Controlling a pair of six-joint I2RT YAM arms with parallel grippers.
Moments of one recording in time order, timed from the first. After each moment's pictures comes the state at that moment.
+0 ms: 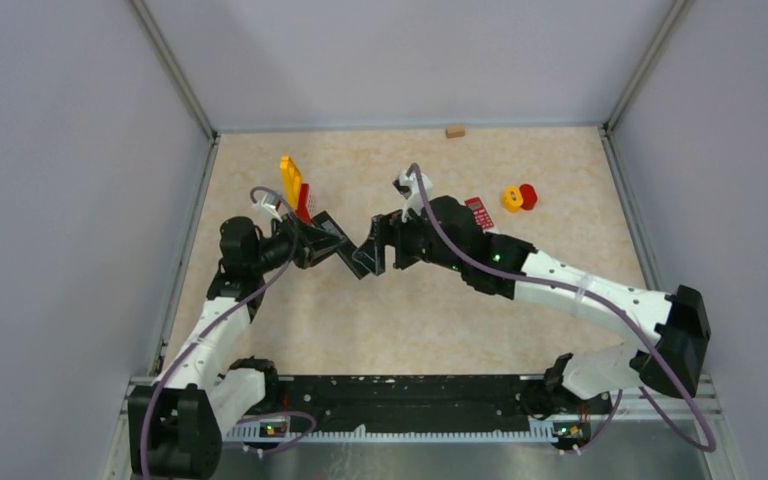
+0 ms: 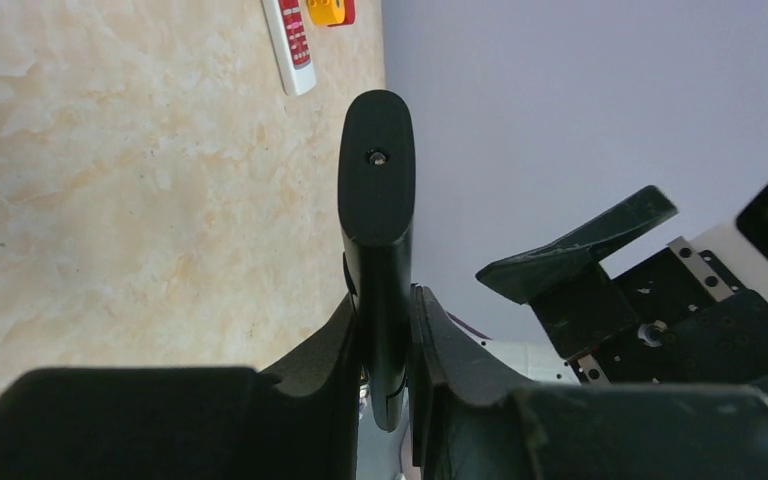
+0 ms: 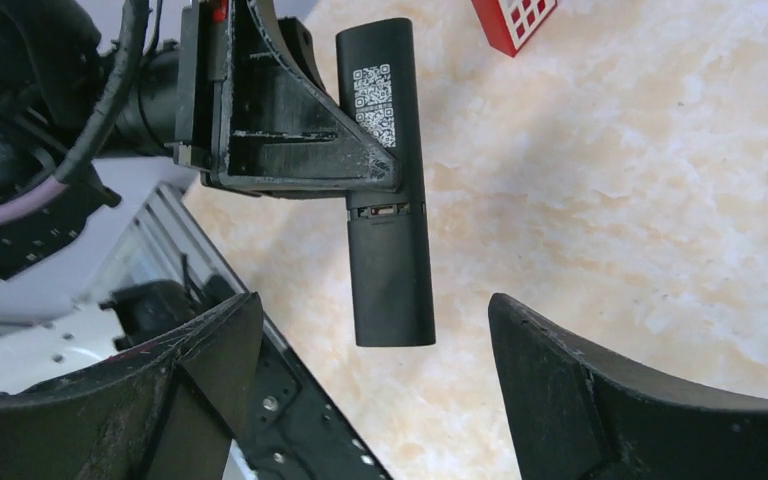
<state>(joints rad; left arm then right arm) -0.06 0.97 0.51 0.20 0.85 -1.15 1.03 1.36 1.21 -0.23 0.03 0.48</state>
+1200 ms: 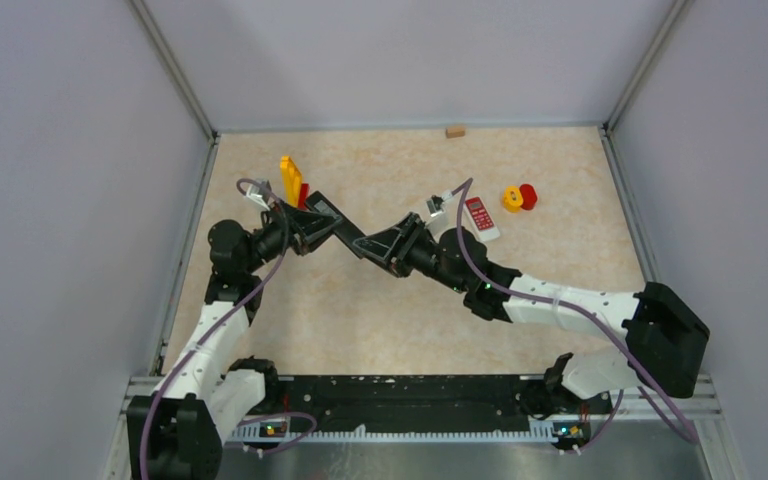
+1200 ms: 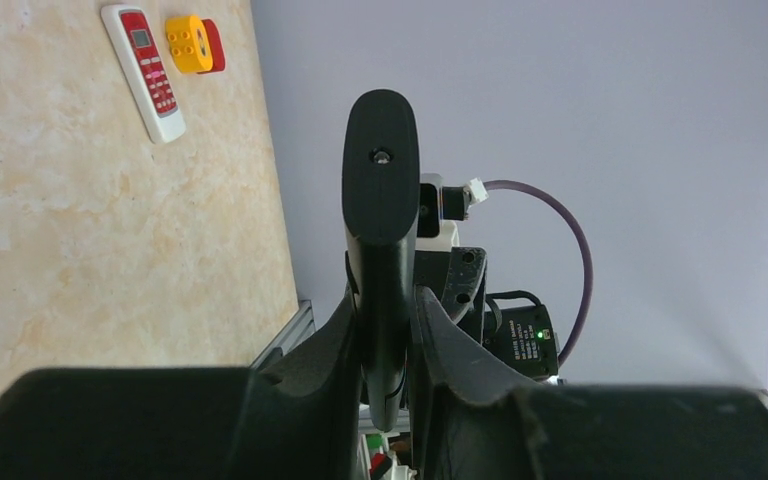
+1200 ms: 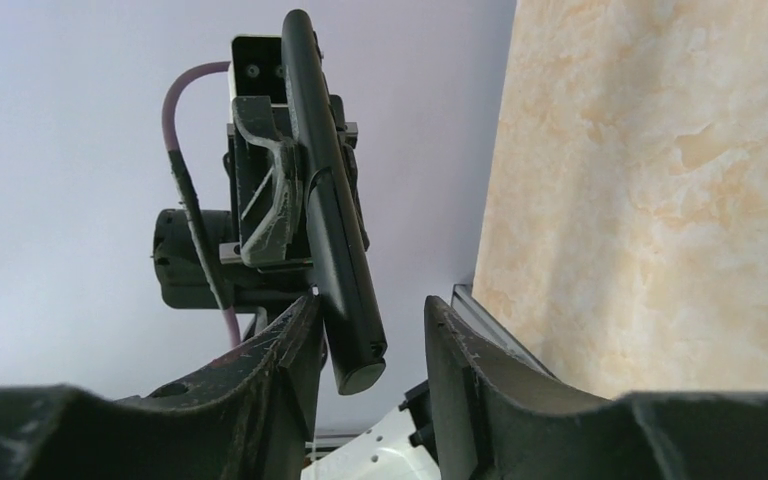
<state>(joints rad) -0.06 0.93 0.51 0.49 0.83 -1.47 1.00 1.34 0.79 0.48 0.04 1.35</state>
